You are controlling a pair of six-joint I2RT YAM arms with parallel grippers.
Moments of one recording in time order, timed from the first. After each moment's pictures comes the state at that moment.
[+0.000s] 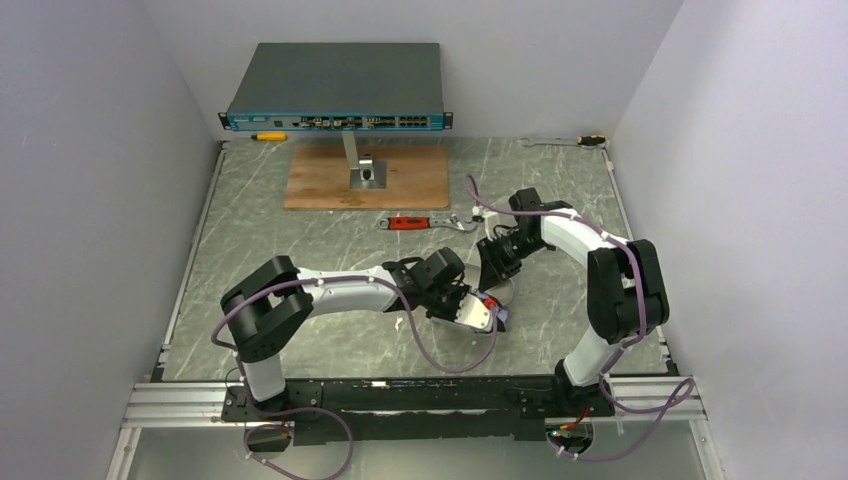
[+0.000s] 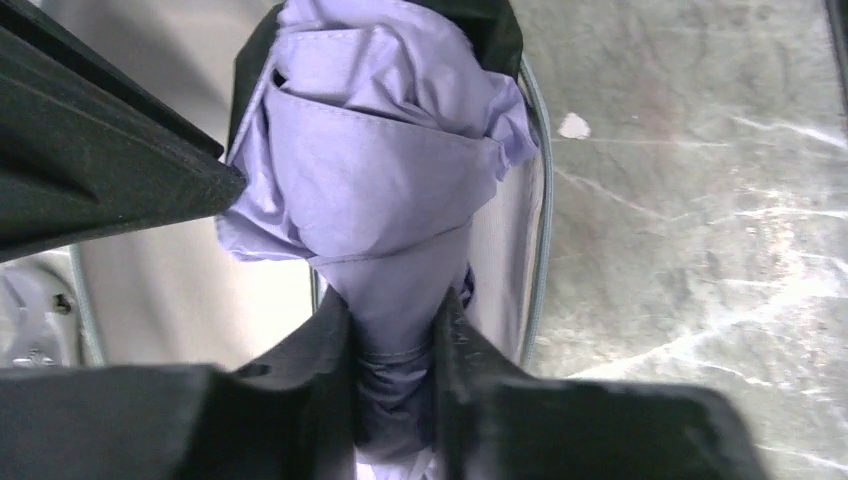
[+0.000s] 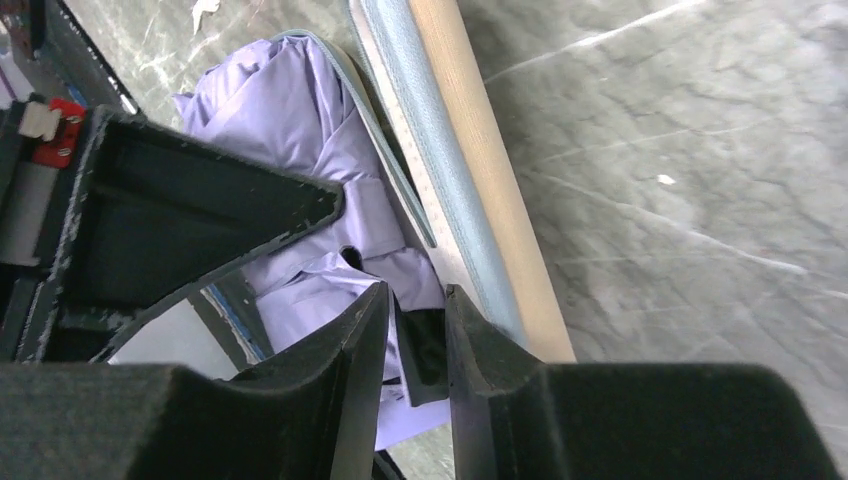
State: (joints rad) left arm -1.05 1.77 1.07 -0.18 0.30 0.86; right arm 0.25 1.67 1.05 -0.81 -0.70 -0.36
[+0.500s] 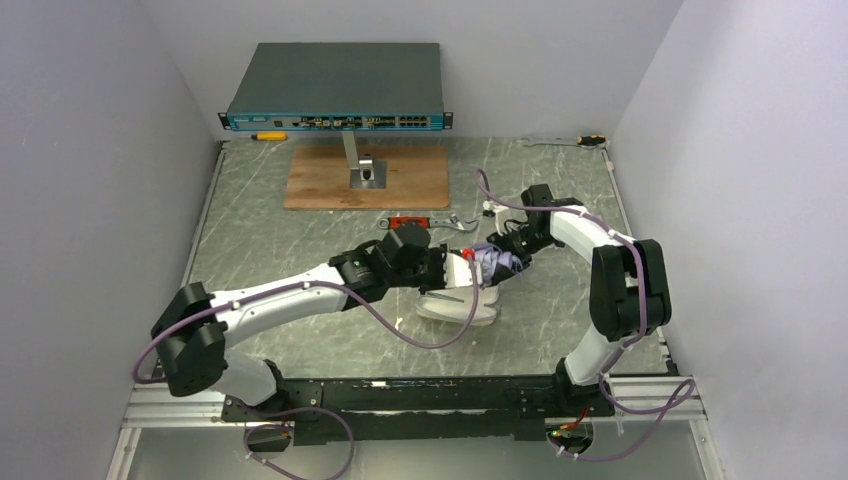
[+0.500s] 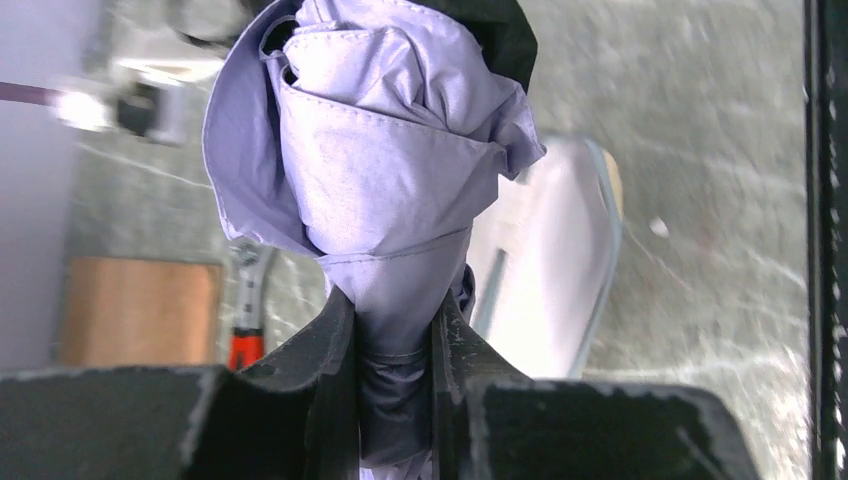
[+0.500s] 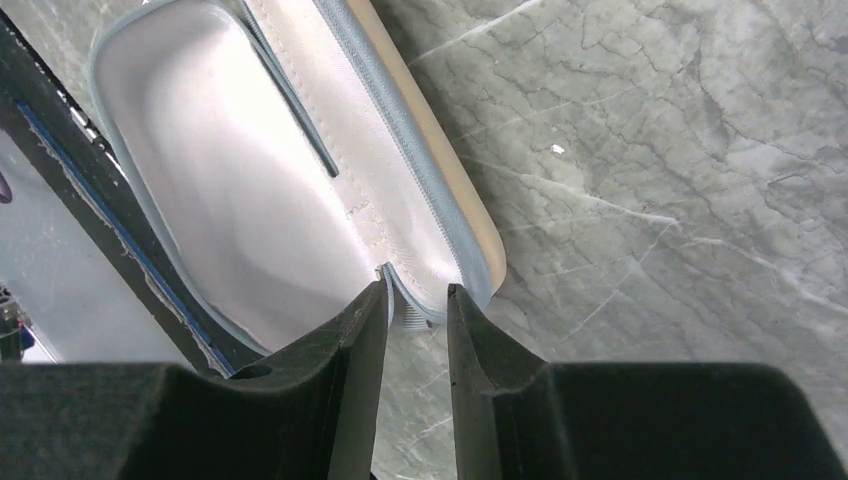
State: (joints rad) left arm -1.01 1.46 1.05 -0.14 0.21 0.60; right arm 0.16 1.68 1.08 -0.82 -0.65 -0.42
